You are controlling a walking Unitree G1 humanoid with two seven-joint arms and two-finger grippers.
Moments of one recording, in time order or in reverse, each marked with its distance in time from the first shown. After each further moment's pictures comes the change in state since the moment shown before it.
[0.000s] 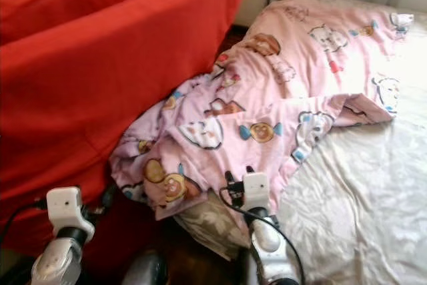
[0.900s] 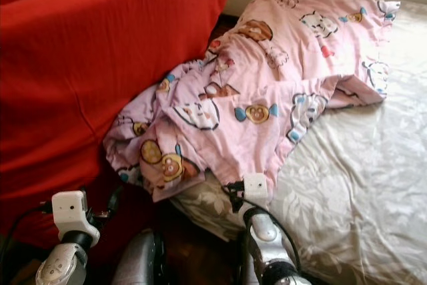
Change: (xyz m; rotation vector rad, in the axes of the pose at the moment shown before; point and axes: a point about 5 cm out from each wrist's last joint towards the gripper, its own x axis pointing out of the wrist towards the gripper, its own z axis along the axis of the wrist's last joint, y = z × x) left arm -0.018 0.014 0.000 0.024 0.018 0.047; right arm 0.025 0.021 -0.004 0.128 0.203 -0.024
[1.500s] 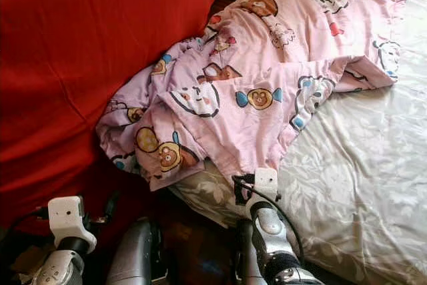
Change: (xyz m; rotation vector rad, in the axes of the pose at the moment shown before) left arm -0.008 0.001 0.000 0.002 0.023 0.008; right arm -0.001 -0.015 -0.003 0.049 0.024 -0.093
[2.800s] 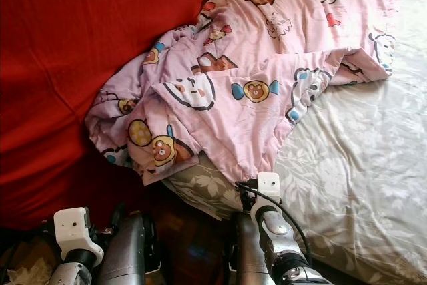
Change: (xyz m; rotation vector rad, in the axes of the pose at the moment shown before) left arm -0.018 -0.014 -0.010 -0.057 0.037 0.018; right arm 0.001 -0.011 -0.004 -0.036 0.091 0.041
